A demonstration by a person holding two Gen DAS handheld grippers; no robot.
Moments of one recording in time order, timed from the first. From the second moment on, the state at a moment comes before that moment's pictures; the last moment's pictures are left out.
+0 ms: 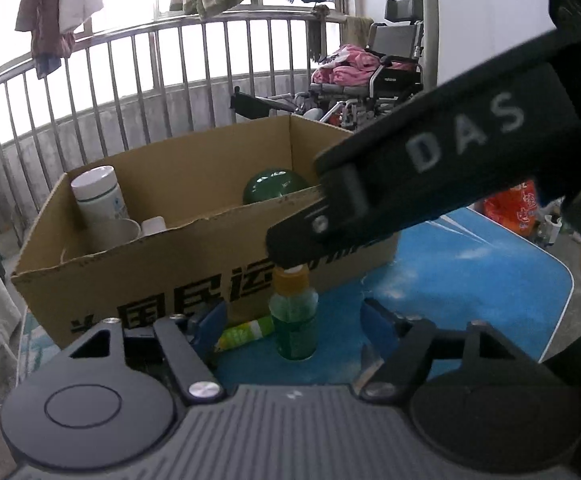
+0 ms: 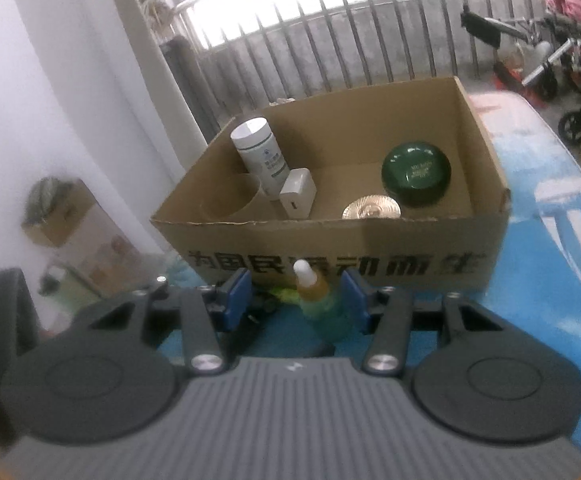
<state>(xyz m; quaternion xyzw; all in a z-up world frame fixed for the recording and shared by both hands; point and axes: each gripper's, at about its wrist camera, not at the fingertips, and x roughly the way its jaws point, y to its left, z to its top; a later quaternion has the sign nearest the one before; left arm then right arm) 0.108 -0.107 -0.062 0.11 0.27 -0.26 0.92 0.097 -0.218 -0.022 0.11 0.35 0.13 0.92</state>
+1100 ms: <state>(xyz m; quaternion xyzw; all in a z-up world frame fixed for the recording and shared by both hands) 0.151 -0.112 -0.085 0.07 0.34 -0.27 0.90 0.138 -0.208 -0.048 0.10 0.39 0.13 0.91</state>
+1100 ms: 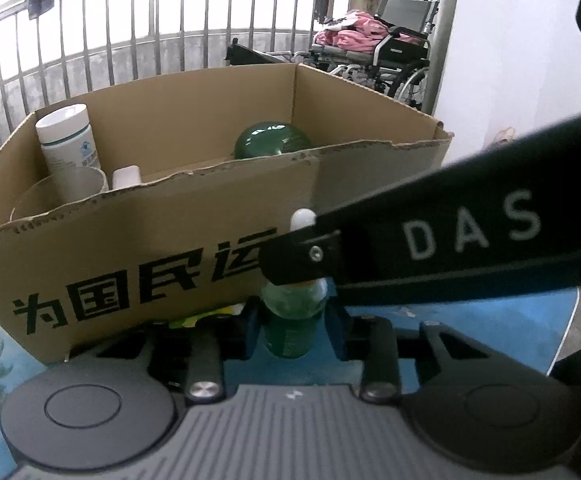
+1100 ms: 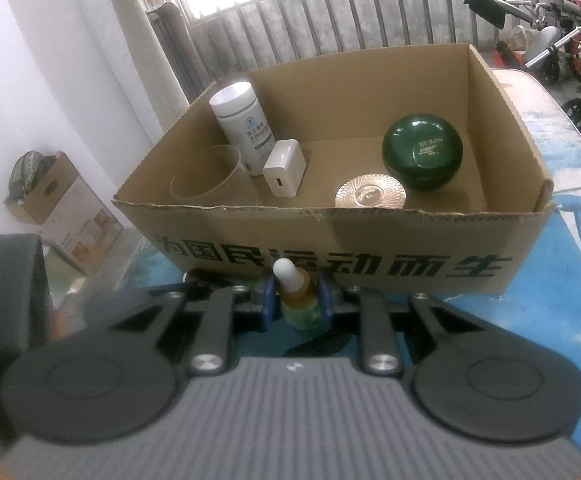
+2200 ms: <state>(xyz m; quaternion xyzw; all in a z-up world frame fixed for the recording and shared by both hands) 0.099 -0.098 -0.029 0.07 0.28 -0.26 0.92 0.094 -0.198 0.007 0.07 0.35 0.14 0.92</state>
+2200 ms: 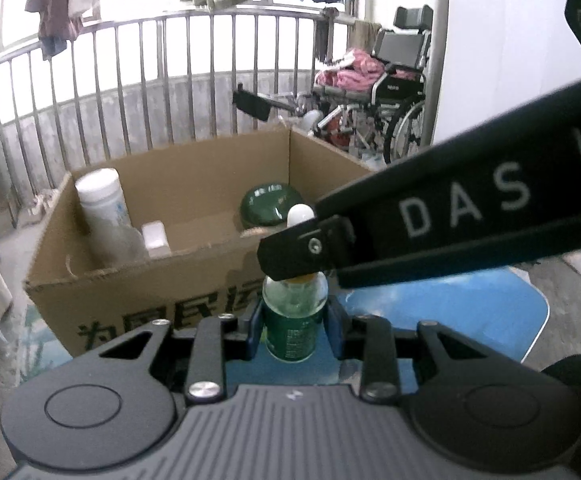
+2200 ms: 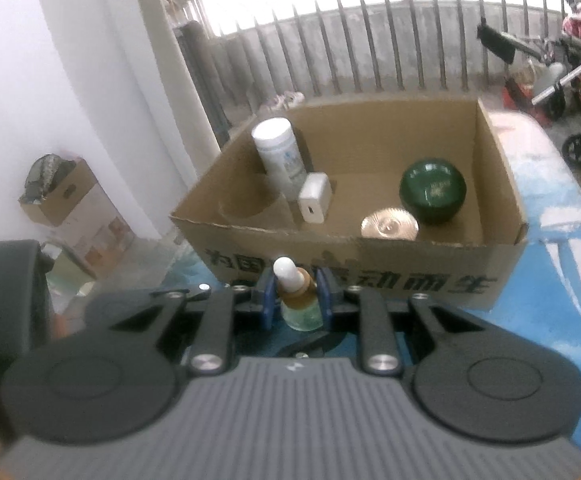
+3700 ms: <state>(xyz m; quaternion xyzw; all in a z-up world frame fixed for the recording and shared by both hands) 0.389 -0.132 -0.028 0.14 0.43 -0.23 0.86 0.403 -0.237 -0.040 0.17 0.47 0.18 0.85</state>
